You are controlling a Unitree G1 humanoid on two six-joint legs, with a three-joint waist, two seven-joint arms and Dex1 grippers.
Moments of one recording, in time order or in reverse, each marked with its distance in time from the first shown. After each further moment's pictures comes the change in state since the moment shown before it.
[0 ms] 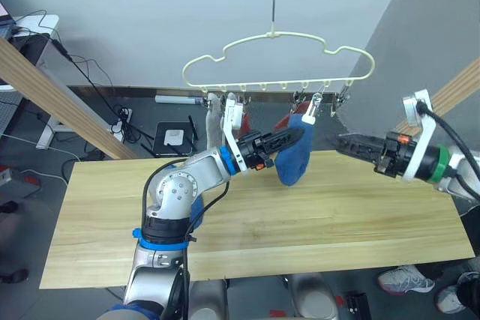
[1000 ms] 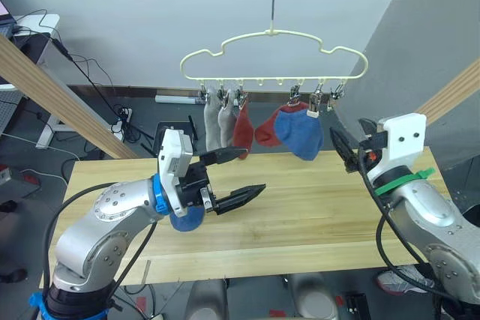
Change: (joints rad) left arm 0.409 0.451 0.056 -0.517 0.207 -0.292 -0.212; right arm 0.145 0.354 0.328 -0.441 -1.068 -0.391 -0.326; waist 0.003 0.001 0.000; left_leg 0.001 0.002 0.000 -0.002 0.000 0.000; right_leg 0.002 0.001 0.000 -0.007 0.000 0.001
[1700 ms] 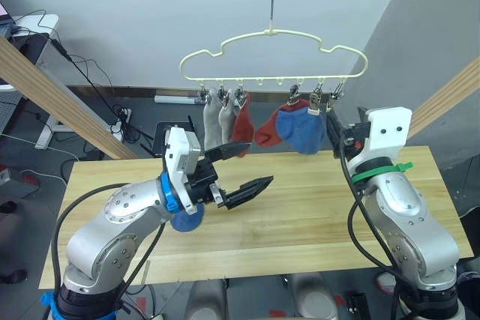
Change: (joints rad) left arm -0.025 -0.036 -0.040 -0.029 0.000 0.006 0.095; right arm -0.074 0.243 0.054 0.086 -0.317 -0.029 0.074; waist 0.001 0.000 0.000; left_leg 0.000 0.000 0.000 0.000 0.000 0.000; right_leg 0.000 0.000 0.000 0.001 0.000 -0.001
